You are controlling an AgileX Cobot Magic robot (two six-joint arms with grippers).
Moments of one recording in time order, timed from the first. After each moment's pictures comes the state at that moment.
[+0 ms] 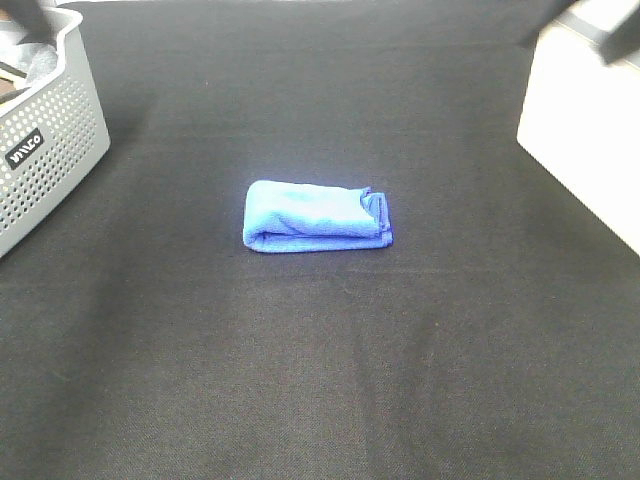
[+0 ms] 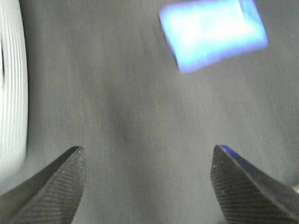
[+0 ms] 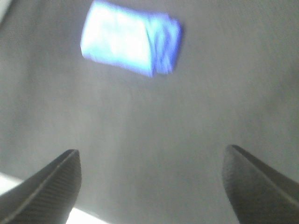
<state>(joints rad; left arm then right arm) -0.22 1.40 -1.45 -0.17 1.22 0.08 0.14 1.41 -1.42 0.33 1.21 -0.14</state>
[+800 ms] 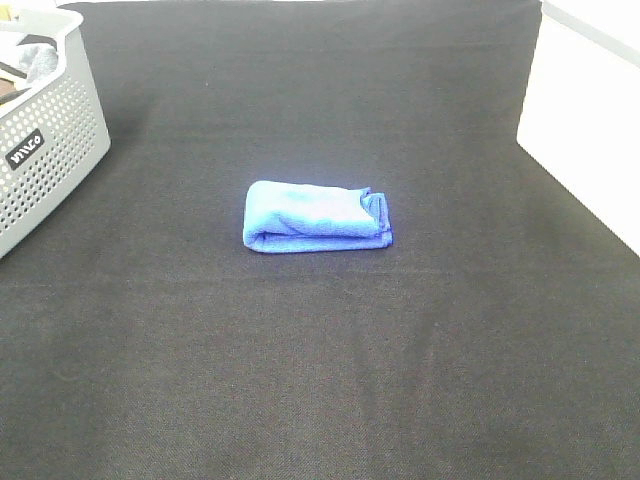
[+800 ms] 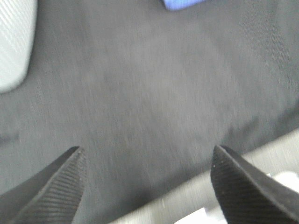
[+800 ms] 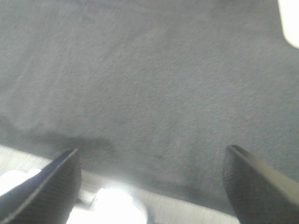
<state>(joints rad) -0.22 0.24 -0.61 -0.16 1.15 0.11 0.14 0.46 -0.69 0.12 1.18 -0.14</state>
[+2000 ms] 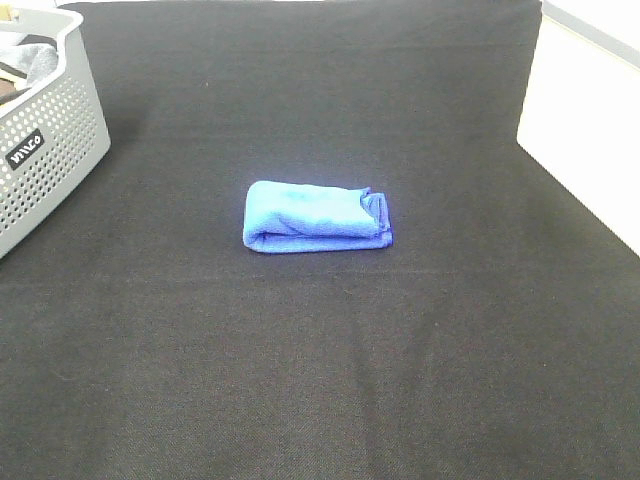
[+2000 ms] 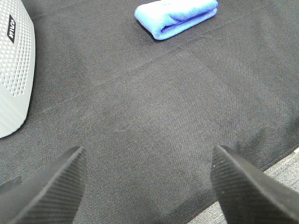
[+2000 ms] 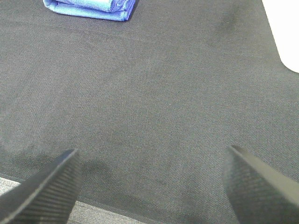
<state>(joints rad) -0.22 0.13 -0.51 -0.21 1.06 0.26 0.14 0.21 -0.51 0.14 1.07 -0.15</state>
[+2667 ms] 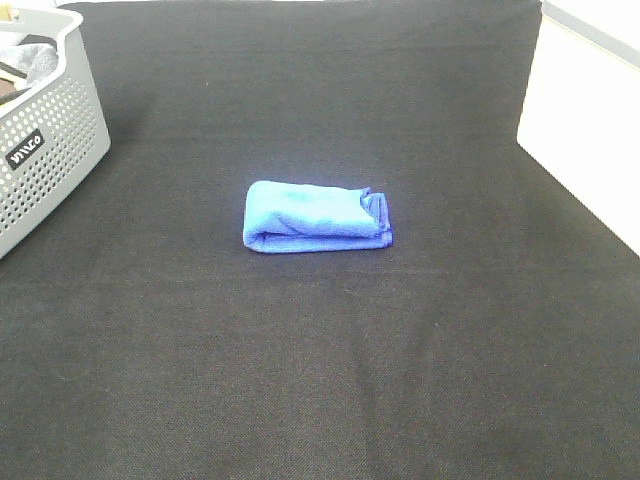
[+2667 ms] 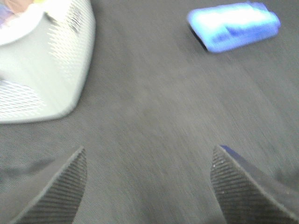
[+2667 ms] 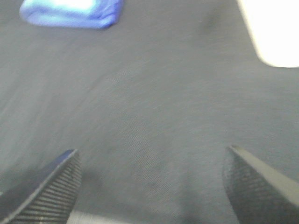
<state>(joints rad) 0.02 0.04 -0.51 -0.21 1.06 0.26 0.01 0.17 -0.51 0.14 1.07 -0.15</state>
